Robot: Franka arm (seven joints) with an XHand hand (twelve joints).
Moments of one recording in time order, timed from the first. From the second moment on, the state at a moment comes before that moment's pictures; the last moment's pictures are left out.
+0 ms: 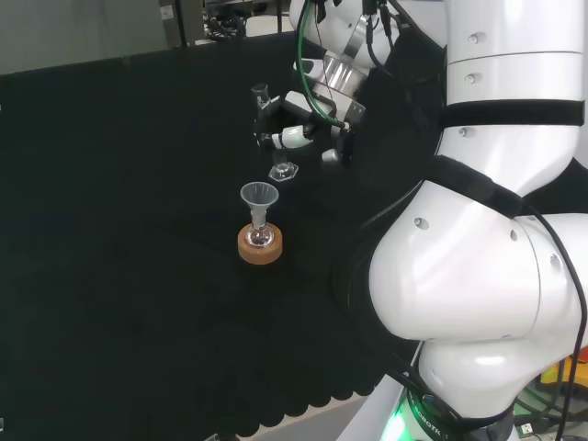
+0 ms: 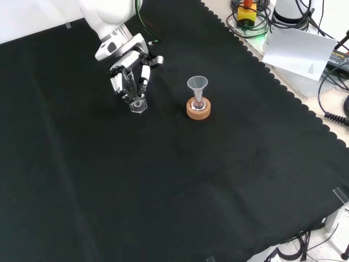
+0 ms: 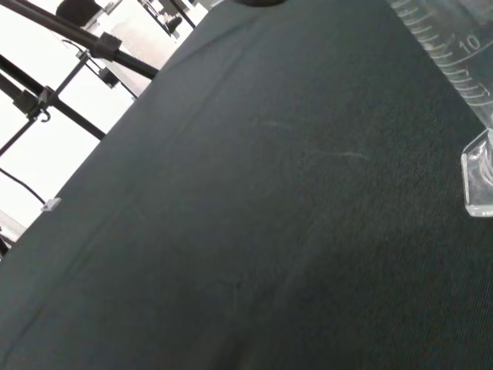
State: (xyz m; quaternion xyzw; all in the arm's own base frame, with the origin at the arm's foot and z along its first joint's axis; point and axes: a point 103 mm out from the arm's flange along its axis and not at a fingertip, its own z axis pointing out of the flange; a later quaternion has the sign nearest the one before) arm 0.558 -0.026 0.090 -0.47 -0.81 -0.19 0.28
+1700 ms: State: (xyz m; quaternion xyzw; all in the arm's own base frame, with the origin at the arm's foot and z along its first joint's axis) arm 0.559 -0.037 0.093 -0.46 -0.81 -0.20 0.31
